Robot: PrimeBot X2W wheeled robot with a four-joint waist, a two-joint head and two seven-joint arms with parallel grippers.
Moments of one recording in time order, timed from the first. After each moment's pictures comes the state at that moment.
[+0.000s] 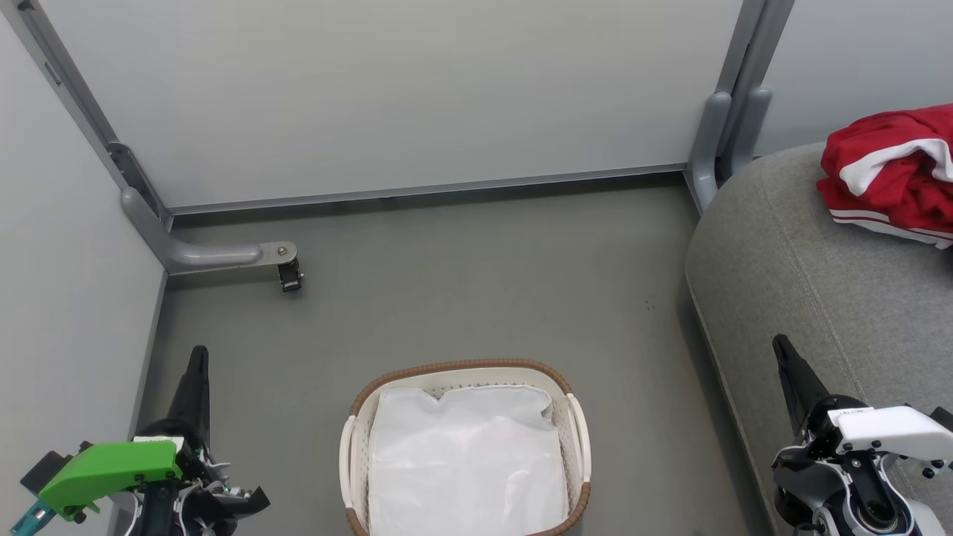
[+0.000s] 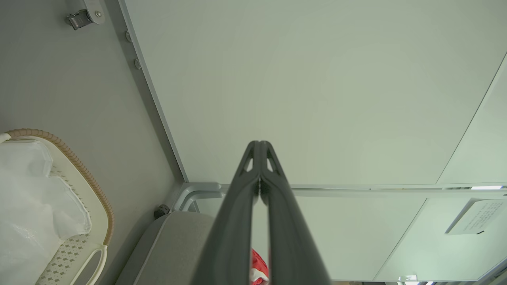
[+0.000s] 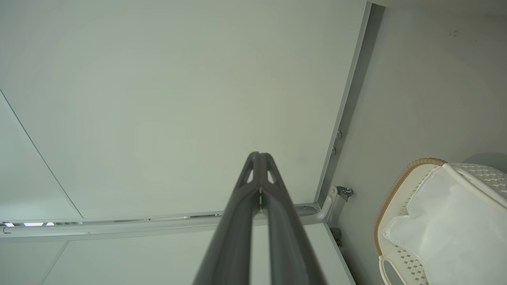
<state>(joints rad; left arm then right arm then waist) -0.10 0.05 0.12 0.25 -1.61 -0.13 0.11 -0.10 -0.05 -0.11 0.25 1.61 0.13 0.12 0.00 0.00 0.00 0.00</state>
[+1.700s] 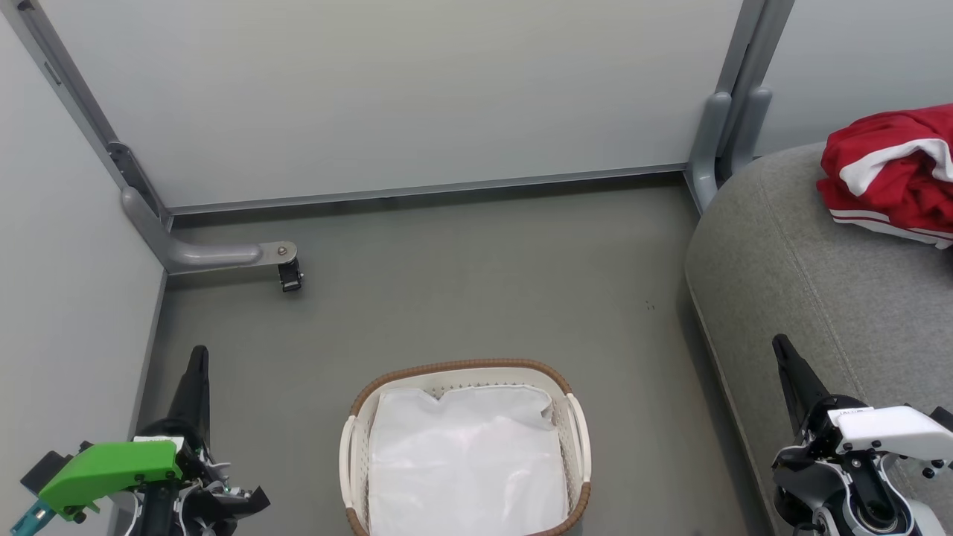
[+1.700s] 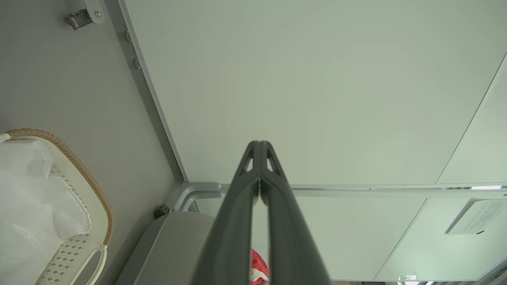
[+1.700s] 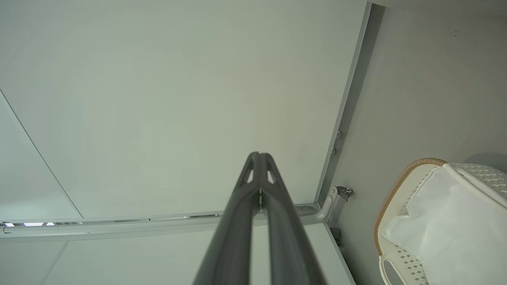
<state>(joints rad) -0.10 0.05 0.12 0.25 -1.61 -0.13 0.11 -0.11 -0.05 -0.11 0.25 1.61 0.13 0.12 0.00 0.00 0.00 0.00</state>
